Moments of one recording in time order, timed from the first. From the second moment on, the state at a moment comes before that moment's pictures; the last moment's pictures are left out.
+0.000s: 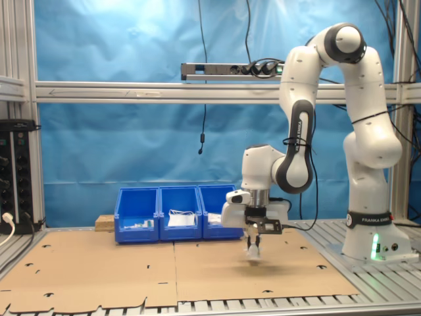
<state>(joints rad) -0.11 0.15 0.10 -2.85 0.01 3.04 -0.74</state>
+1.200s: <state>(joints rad) -0.27 -0.50 0.10 -2.73 0.01 2.21 -0.74</state>
